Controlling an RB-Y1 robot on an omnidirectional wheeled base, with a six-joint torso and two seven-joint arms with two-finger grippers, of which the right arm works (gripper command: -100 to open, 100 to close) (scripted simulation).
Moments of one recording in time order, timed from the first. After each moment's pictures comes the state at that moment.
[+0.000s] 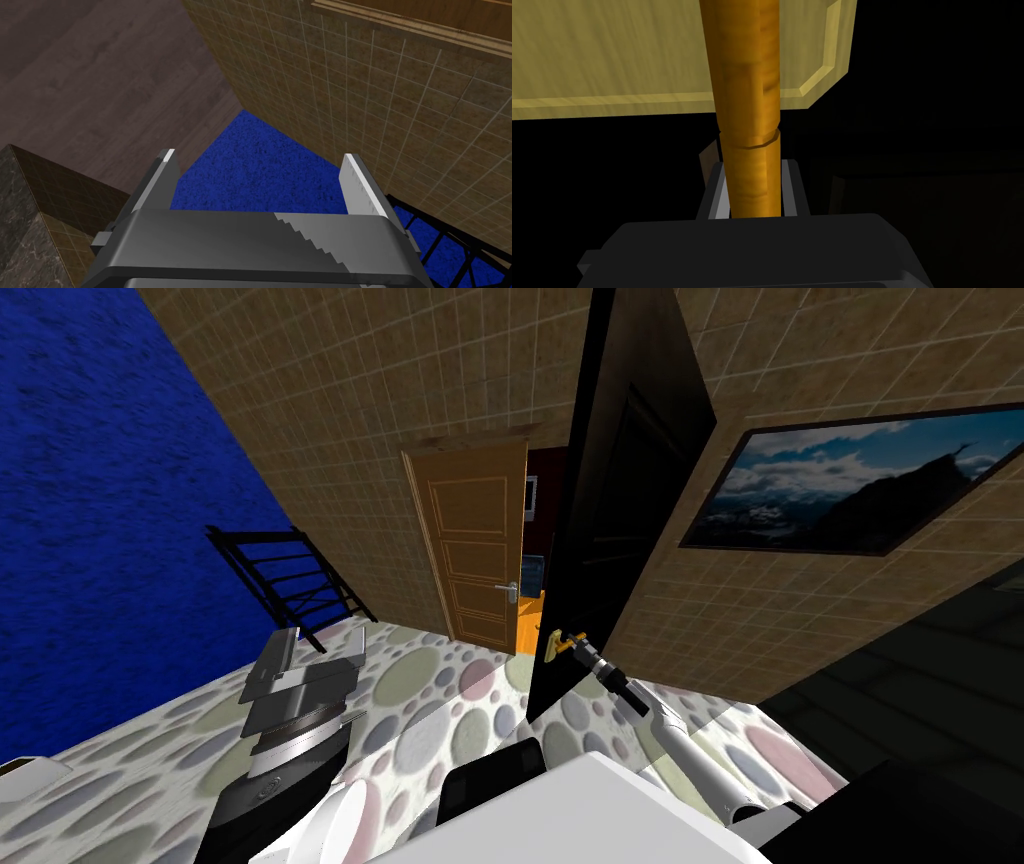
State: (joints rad) arm 0.15 -0.58 -0.08 -1.09 0.33 -0.78 -0.84
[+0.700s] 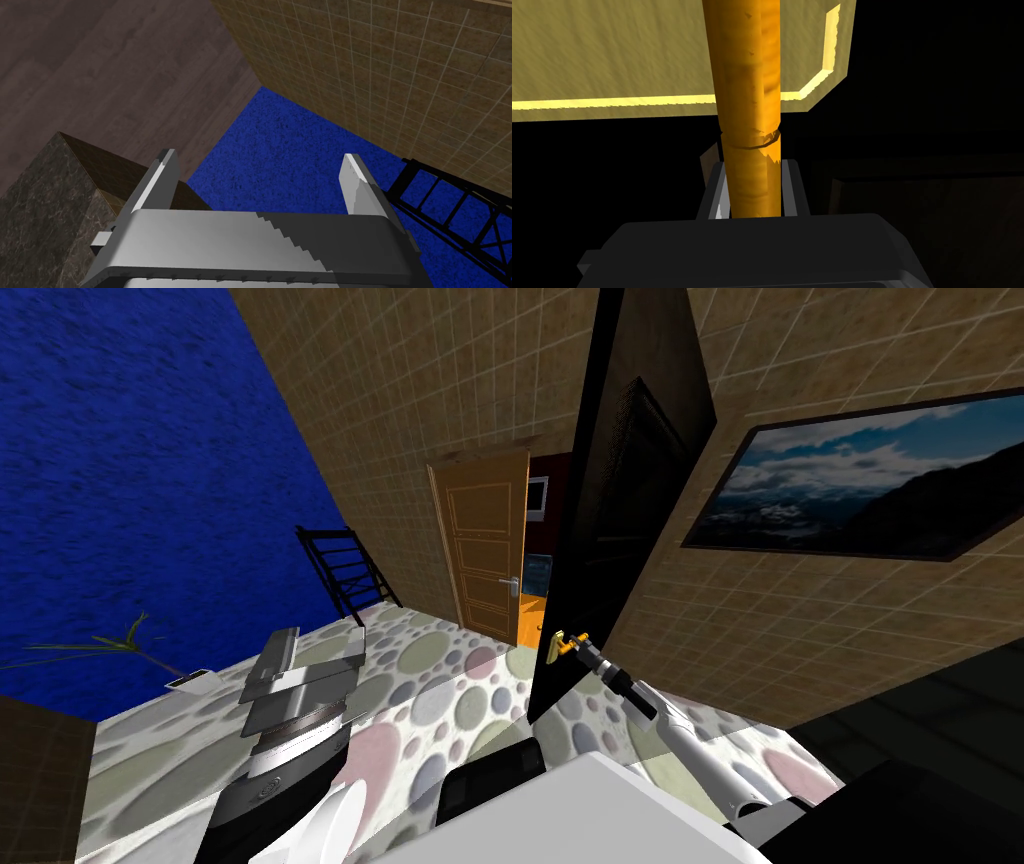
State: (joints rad) arm 0.15 -0.62 -0.08 -1.04 0.34 -0.86 -0.86
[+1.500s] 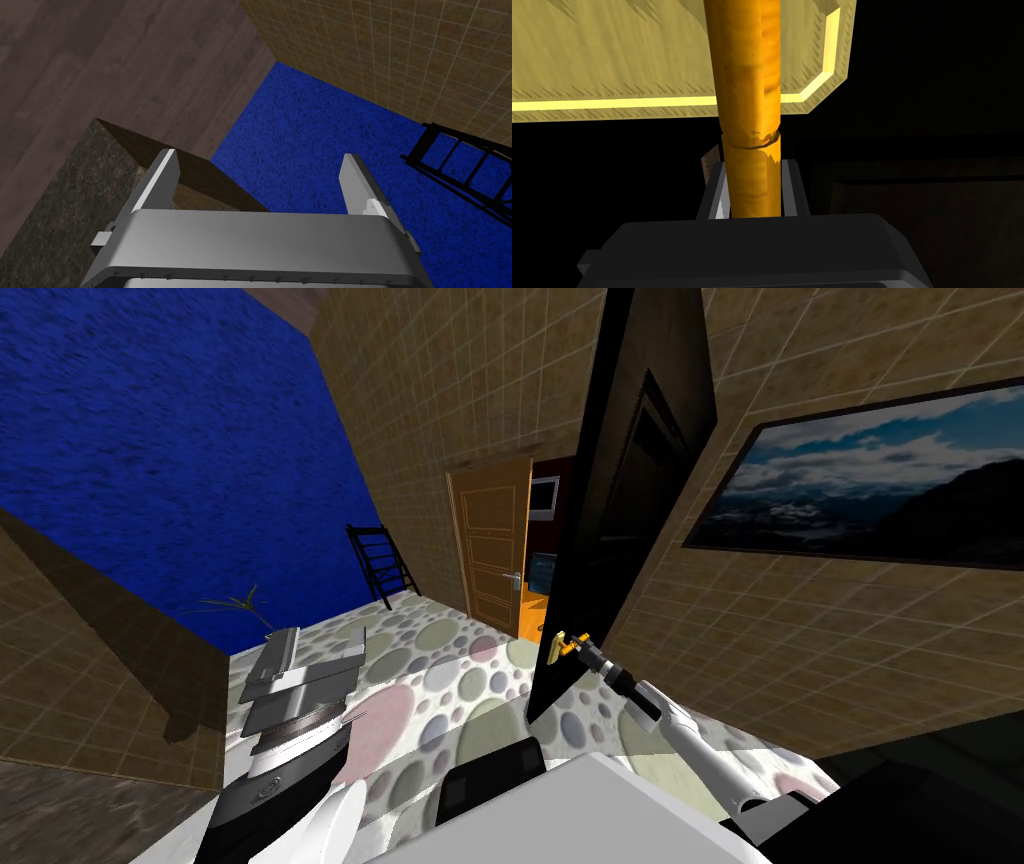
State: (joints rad) arm 0.14 -0.64 -0.08 -1.00 0.35 -0.92 -0.88
